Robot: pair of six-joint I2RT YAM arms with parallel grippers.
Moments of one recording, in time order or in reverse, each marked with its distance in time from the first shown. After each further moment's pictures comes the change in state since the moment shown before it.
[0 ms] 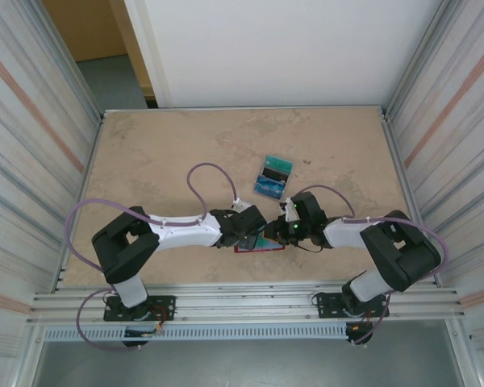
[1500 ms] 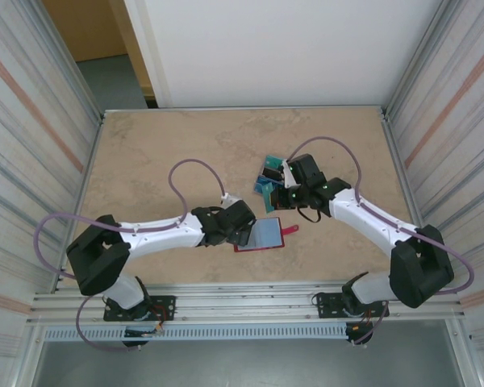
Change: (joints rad) left arm 0.035 -0.184 -0.060 -0.037 0.007 -0.001; right arm 0.000 -0.134 0.530 -0.709 0.418 -0.468
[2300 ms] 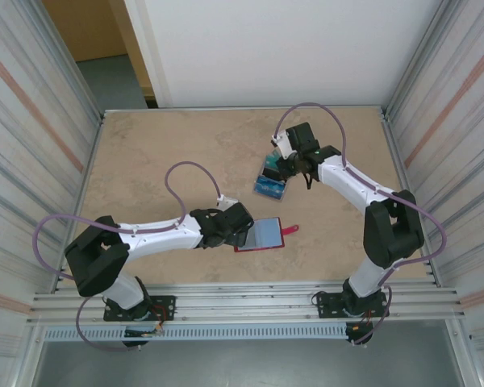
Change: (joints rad) left arm 0.000 -0.003 -0.031 0.000 -0.023 -0.052; right arm -0.124 0.308 0.314 0.011 0.240 -0.610
